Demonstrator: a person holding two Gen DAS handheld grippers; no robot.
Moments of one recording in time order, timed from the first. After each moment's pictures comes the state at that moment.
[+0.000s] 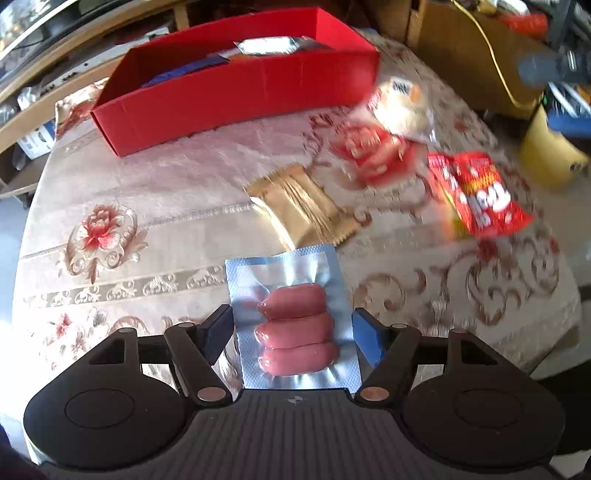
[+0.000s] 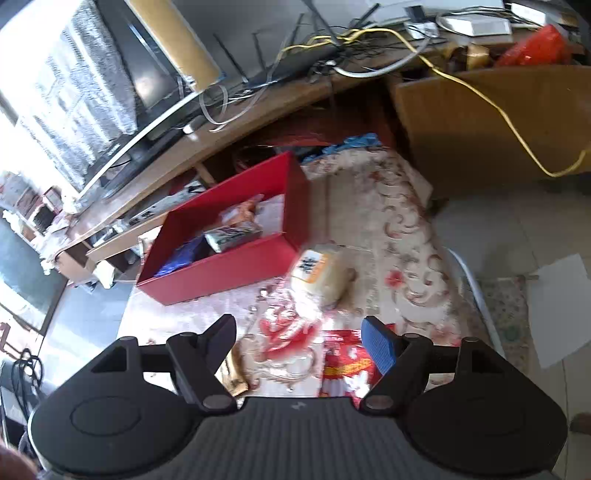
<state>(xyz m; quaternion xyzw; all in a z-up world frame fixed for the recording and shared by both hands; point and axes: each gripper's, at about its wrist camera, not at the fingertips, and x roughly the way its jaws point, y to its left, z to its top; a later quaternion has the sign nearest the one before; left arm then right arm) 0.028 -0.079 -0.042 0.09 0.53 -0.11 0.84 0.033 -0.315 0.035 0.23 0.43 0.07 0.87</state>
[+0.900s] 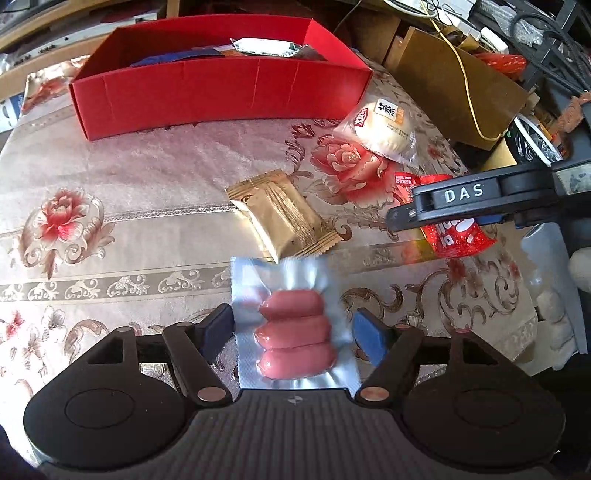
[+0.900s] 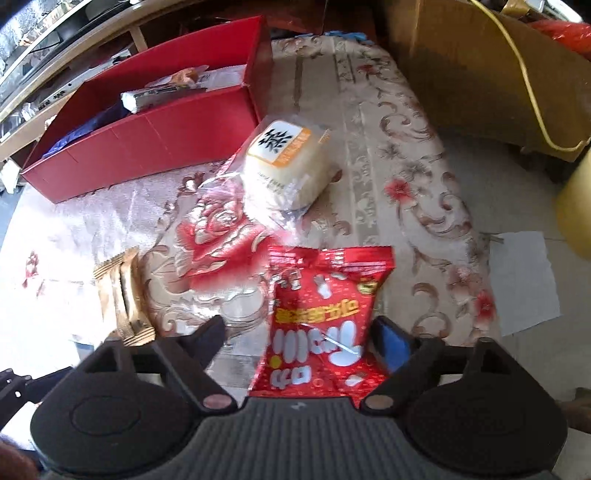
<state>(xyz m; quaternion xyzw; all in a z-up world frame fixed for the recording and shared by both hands) 0.033 -0.062 -0.050 0.01 0.52 -0.18 0.83 0.078 -0.241 -0.056 0.08 0.57 0.00 0.82</state>
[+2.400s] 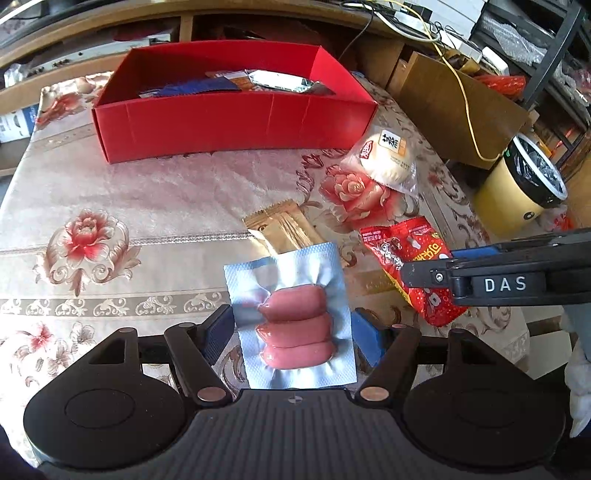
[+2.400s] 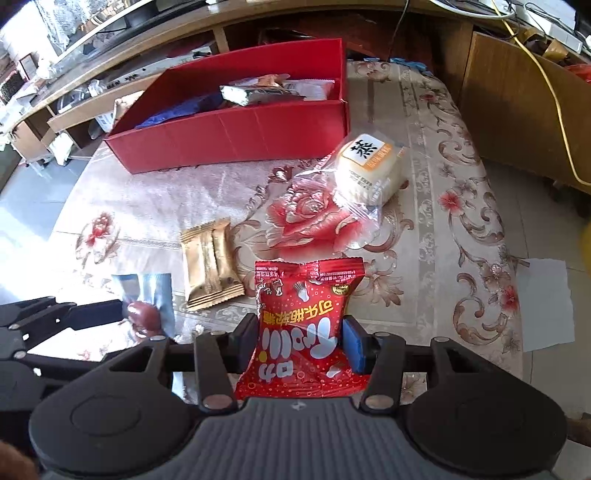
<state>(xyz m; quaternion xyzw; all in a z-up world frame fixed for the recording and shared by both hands) 0.034 -0.047 -0.031 0.00 0.50 -0.17 0.85 0.038 -0.209 -0.018 0.06 0.54 0.07 0.84</state>
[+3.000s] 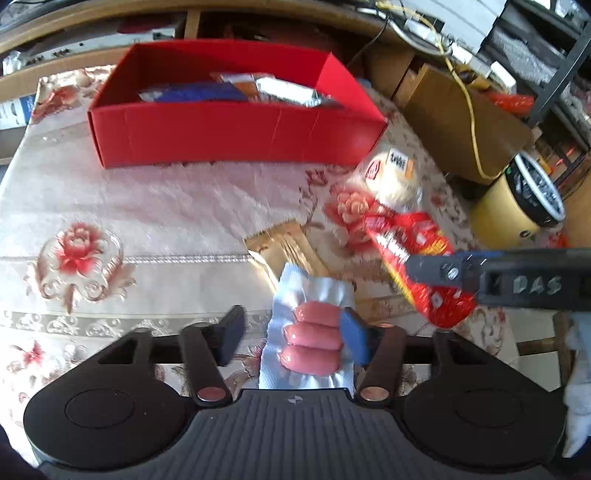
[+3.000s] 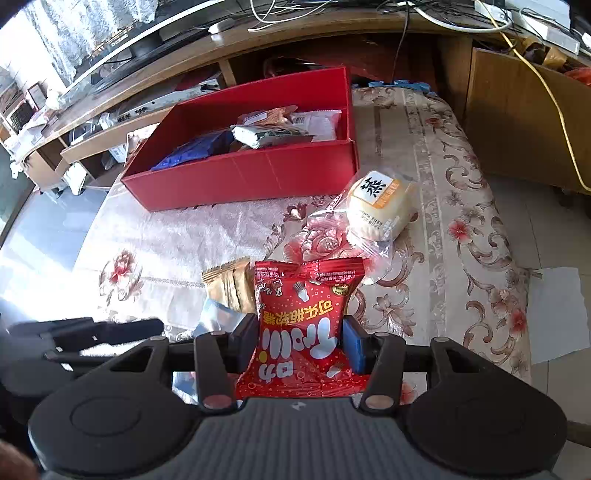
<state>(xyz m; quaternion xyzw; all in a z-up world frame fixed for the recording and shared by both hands) 0.058 -0.049 -0.031 -0.03 0.51 -0.17 0.84 0.048 -0.214 -0.001 0.10 0.51 0.08 0.85</state>
